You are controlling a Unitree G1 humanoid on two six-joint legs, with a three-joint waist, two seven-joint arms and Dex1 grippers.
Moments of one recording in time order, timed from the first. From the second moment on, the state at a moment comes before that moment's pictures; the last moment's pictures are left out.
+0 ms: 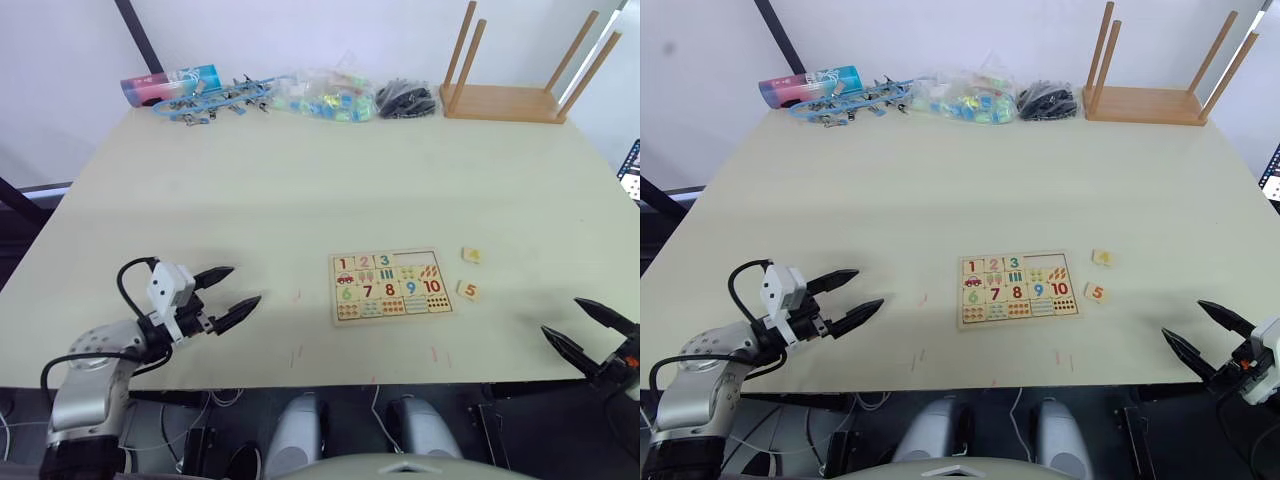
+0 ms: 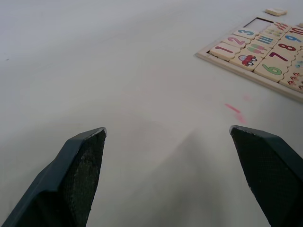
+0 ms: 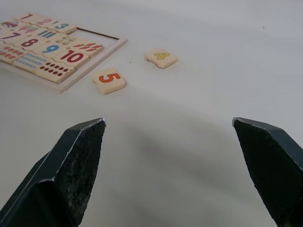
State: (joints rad) left arm 0.12 0.63 0.32 -0.07 -0.41 0.16 -1.04; right arm 0.36 -0.62 -0.52 0.05 0.56 -0.10 1.09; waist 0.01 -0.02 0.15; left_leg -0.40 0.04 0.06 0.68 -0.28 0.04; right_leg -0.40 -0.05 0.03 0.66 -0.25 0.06
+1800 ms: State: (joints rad) left arm 0.07 0.66 0.30 -0.01 -0.43 0.08 -1.09; right arm 0.26 -0.62 -0.49 0.04 0.56 -0.09 1.11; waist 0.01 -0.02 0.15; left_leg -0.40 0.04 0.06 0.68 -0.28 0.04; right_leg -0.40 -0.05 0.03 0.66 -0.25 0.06
